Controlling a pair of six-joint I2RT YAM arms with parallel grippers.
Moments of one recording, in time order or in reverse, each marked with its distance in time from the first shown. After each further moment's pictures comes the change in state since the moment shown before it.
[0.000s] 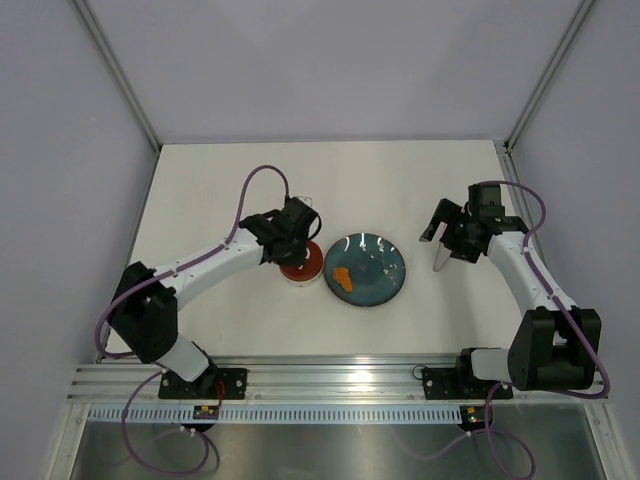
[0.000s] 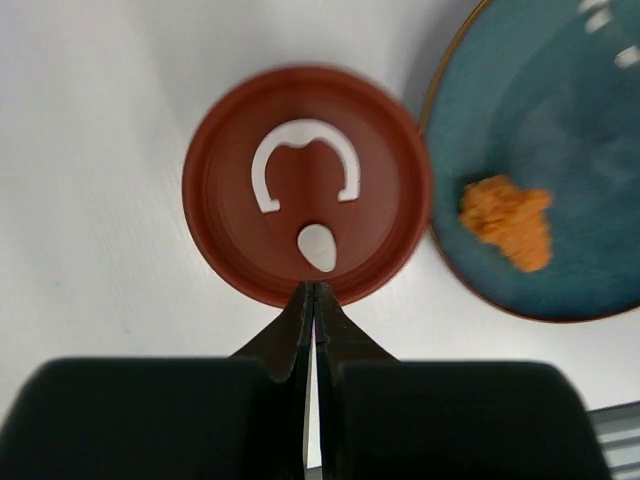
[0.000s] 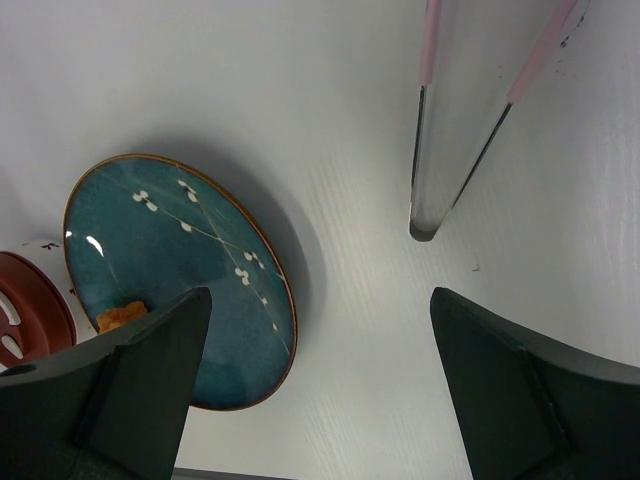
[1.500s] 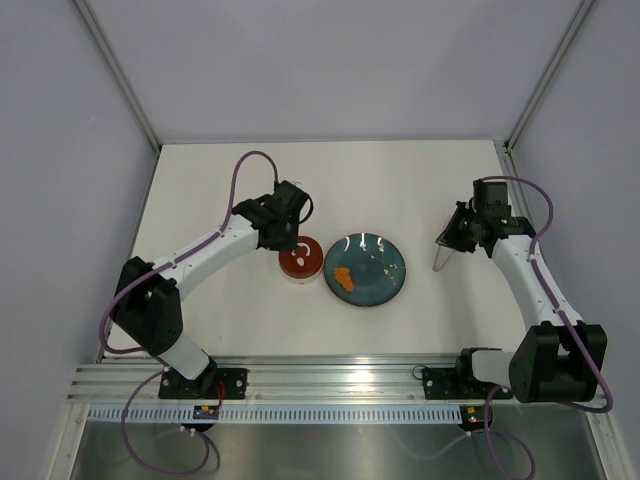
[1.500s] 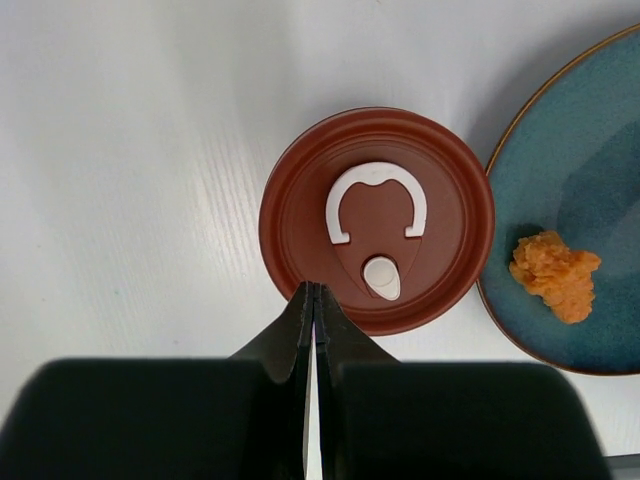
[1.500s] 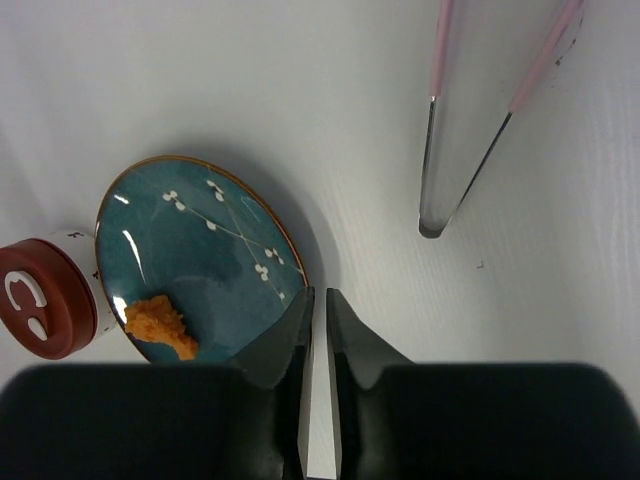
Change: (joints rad) left arm 0.090 0.054 0.047 -0.036 -0.028 0.027; right arm 0.000 -0.054 0.022 -0.025 0.000 0.001
